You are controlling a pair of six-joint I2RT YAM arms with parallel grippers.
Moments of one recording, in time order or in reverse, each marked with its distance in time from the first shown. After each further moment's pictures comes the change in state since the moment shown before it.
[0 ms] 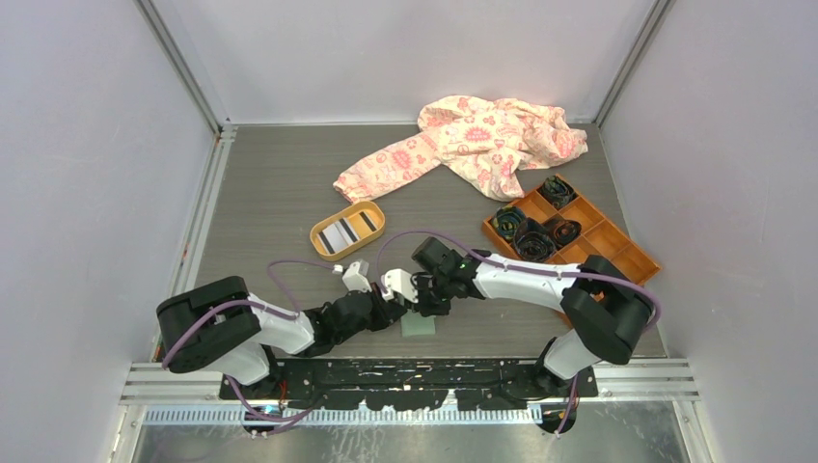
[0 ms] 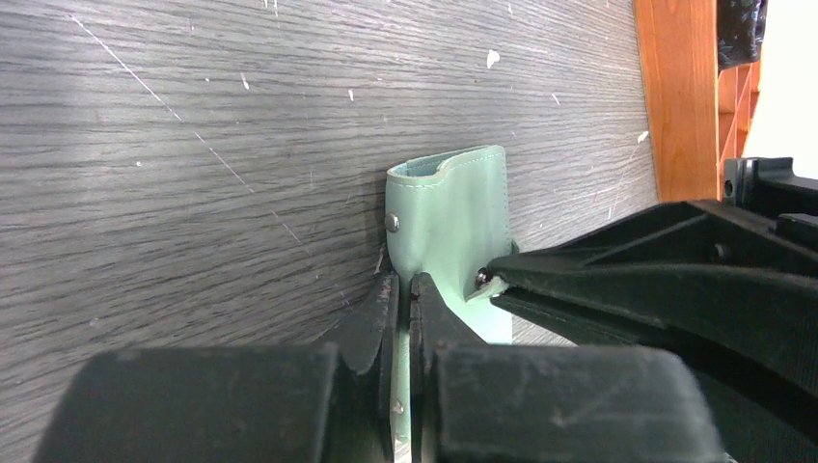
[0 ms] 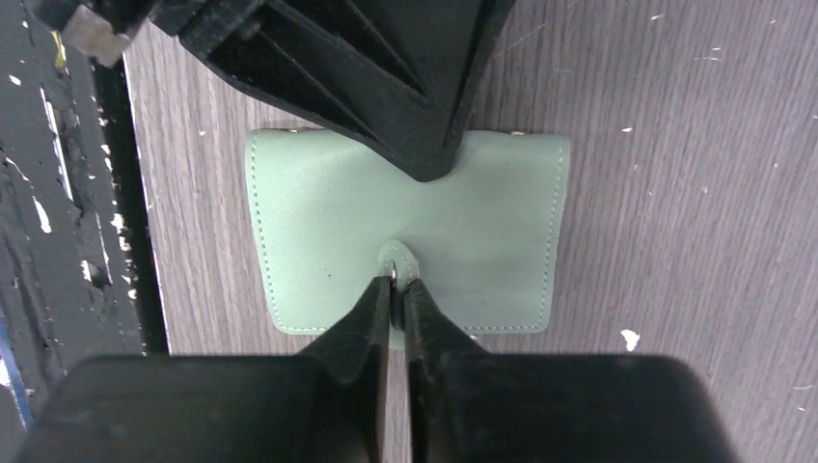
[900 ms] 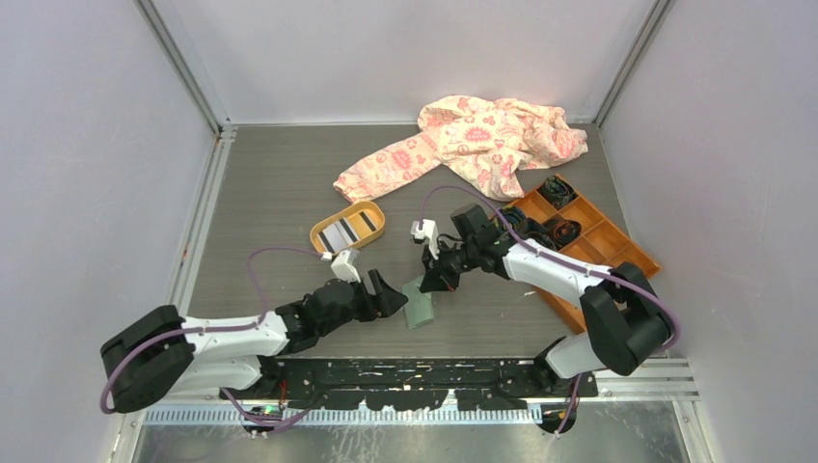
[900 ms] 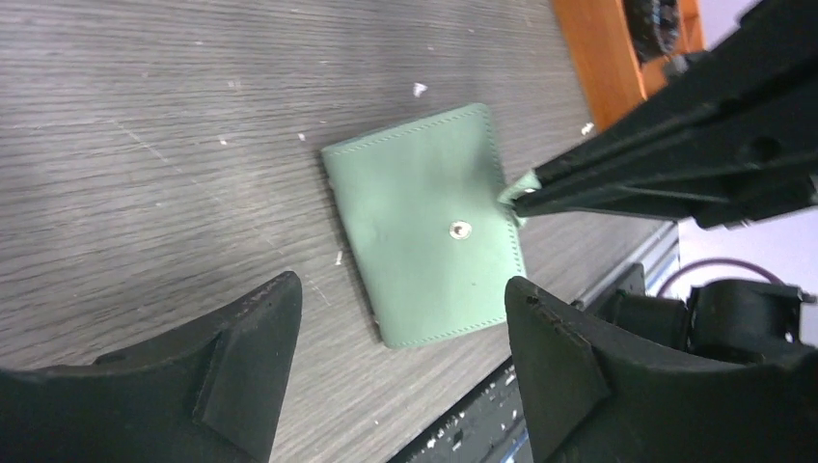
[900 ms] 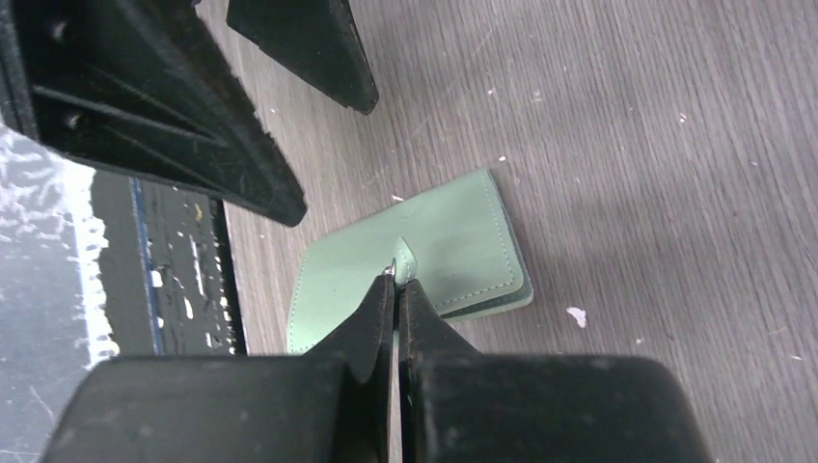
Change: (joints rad) left arm 0.086 -0.311 0.014 -0.269 0.068 0.129; right arm -0.299 -0.090 -0.024 0.129 -0.378 0.251
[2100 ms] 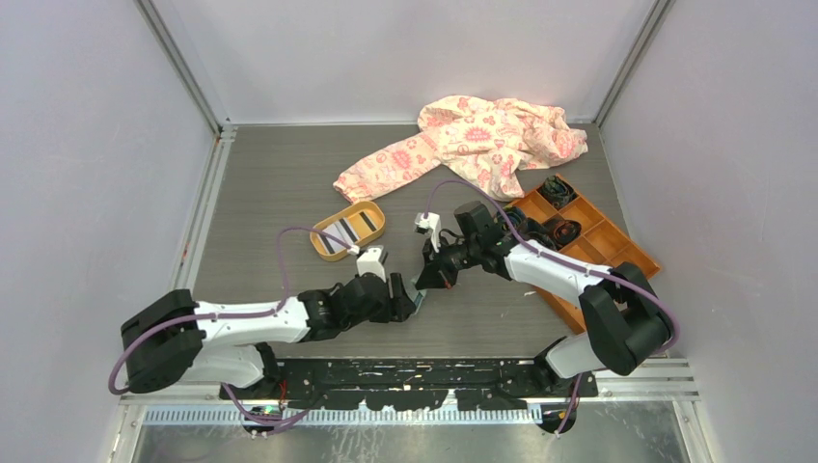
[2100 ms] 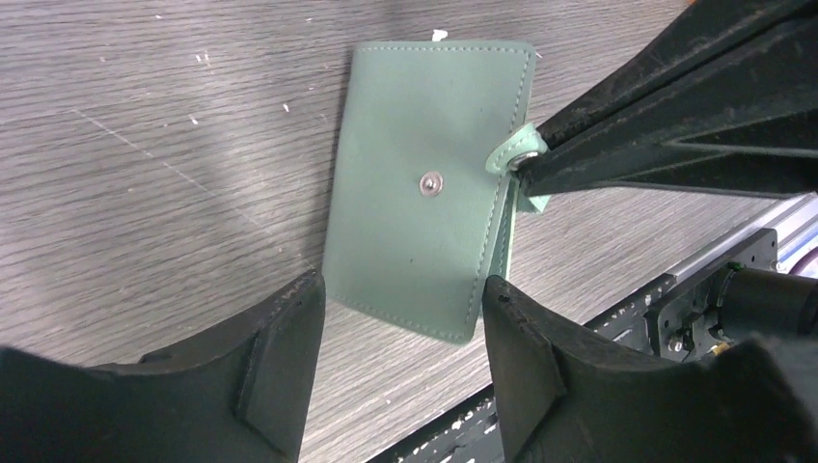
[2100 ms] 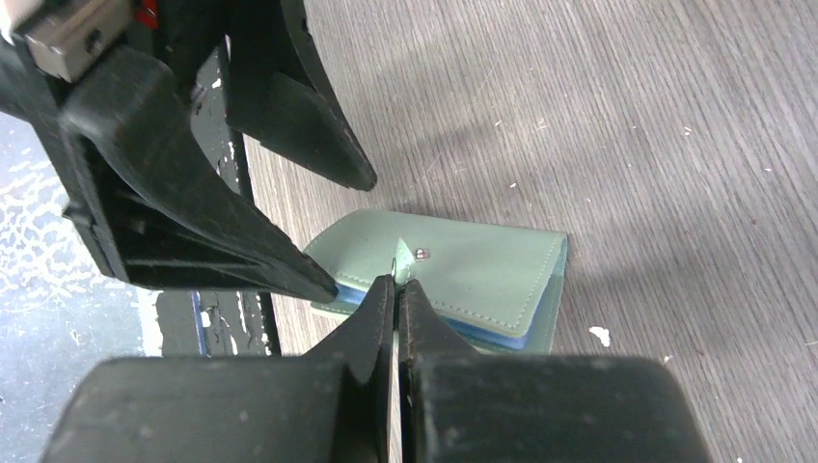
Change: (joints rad) left arm -0.111 0.114 0.278 -0.389 -0.068 0.105; right arm -0.029 0.000 -0.023 0.123 -0.071 0.204
